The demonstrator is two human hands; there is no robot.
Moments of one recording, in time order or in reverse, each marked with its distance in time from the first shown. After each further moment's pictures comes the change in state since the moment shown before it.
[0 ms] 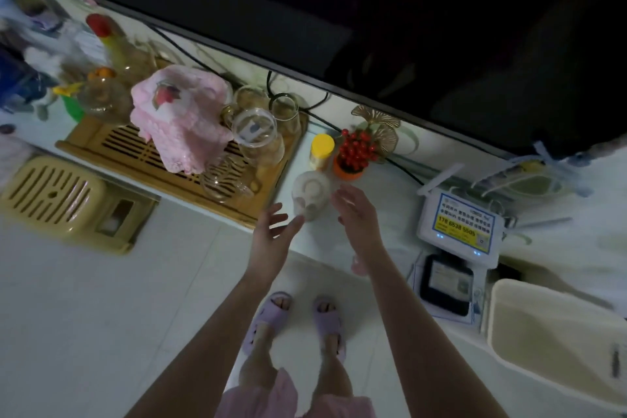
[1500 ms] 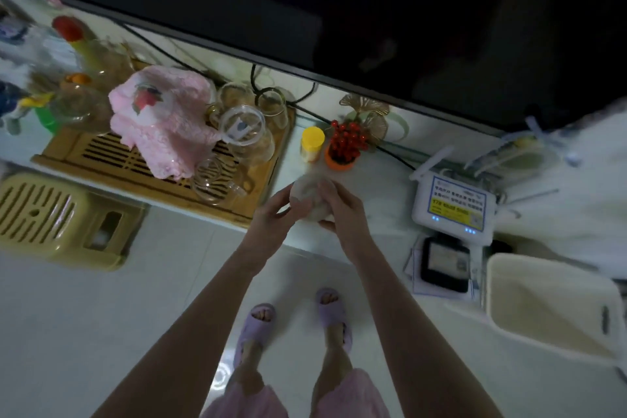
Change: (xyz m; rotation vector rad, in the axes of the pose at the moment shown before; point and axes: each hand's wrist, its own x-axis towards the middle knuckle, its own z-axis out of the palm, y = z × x) left_hand 0.018 0.027 -0.005 -0.065 -0.390 0.091; right_hand -0.021 -0.025 0.016 0.195 -0.137 0.128
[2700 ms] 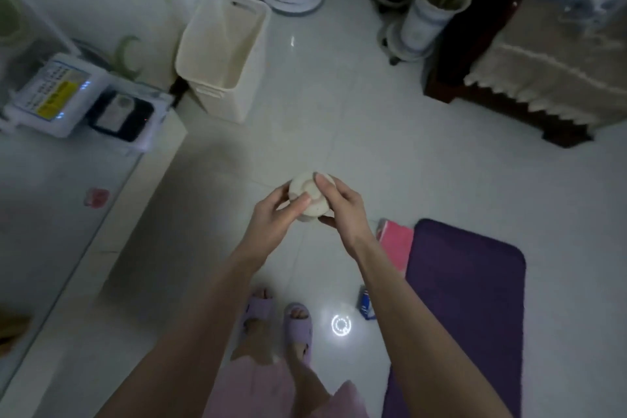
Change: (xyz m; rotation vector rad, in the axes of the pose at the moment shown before) left_hand -0.330 -0.170 0.115 0.675 -1.358 -0.213; right_hand -0.446 0.274 -0.005 0.832 1.262 -0.102
